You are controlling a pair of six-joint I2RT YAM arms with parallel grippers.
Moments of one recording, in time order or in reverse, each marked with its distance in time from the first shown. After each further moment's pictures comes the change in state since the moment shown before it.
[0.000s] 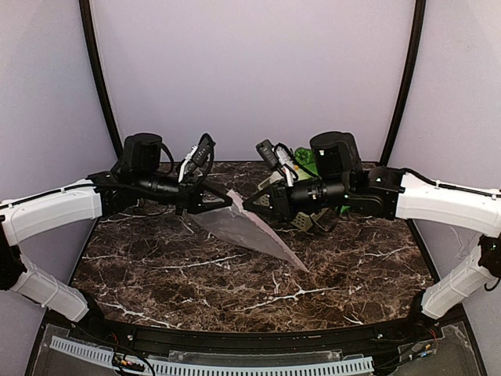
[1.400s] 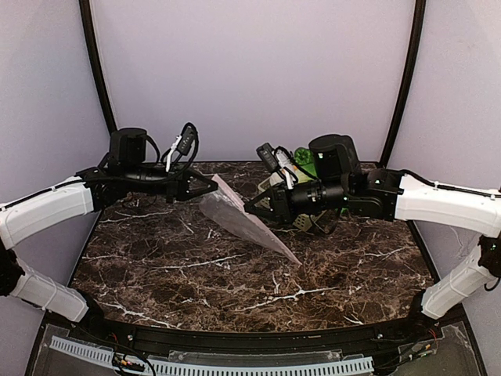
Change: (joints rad) left arm 0.112 -0.045 0.002 -0.035 -0.069 0.001; right arm 0.000 0.000 -0.015 -0.002 0.016 0.000
